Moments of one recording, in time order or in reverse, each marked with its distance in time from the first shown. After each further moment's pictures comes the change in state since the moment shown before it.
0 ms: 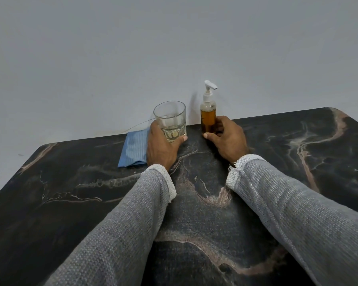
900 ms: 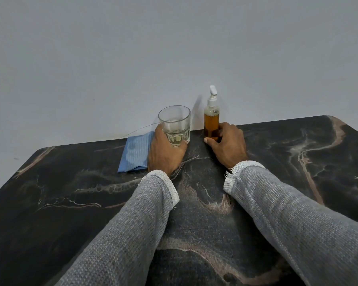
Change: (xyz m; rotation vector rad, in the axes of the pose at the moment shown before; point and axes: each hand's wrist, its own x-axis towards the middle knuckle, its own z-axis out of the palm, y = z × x) left_hand 0.000 0.002 0.000 0.026 -0.077 -0.007; right_hand 0.004 -0.001 0.006 -0.306 0.081 -0.007
